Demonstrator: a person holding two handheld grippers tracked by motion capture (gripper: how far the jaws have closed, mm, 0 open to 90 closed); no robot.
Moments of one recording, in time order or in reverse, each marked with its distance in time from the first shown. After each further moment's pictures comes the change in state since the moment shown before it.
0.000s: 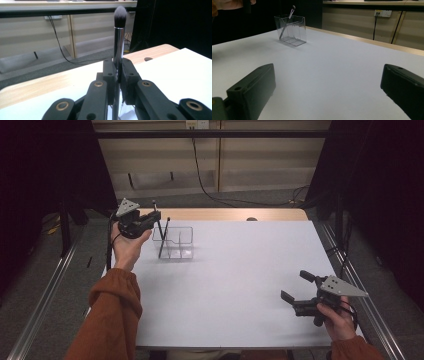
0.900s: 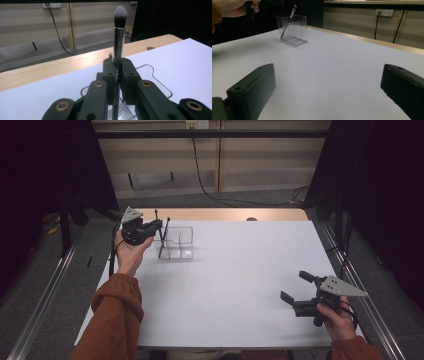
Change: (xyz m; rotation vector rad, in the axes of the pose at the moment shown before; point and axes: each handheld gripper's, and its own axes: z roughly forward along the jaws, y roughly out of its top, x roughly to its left) left arm 0.003 -0.025 0.010 0.060 0.005 -0.014; right arm 0.001 -0.001 0.001 0.005 0.010 0.002
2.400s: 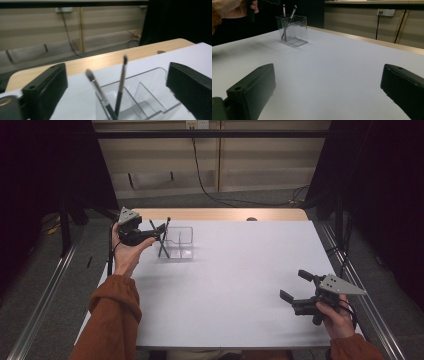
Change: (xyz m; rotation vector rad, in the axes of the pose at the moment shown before) left arm 0.005 -0.001 -0.007 -0.052 0.051 0.005; right arm -0.003 0.000 0.004 -0.003 0.009 0.006
